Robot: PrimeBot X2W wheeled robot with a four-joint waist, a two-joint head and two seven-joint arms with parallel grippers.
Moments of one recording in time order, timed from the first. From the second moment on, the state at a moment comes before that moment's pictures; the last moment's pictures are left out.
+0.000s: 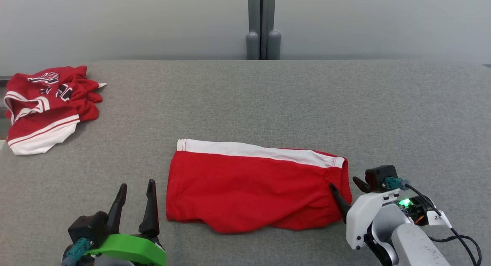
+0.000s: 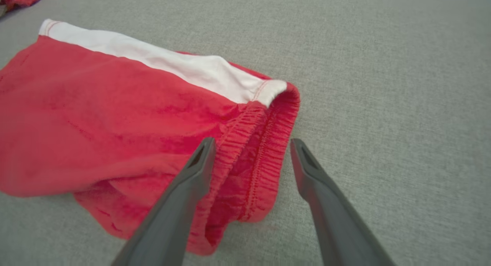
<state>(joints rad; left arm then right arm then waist) -0.04 0.22 -0.29 0.24 -0.59 0.01 -0.26 -0.23 -0.05 0.13 0.40 0.15 0.13 0.16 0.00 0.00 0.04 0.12</state>
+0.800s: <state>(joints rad) -0.02 0.10 -0.27 0.27 -0.46 -0.07 -0.26 -0.37 -0.05 0.22 0.72 0.31 0.13 0.24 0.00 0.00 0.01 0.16</state>
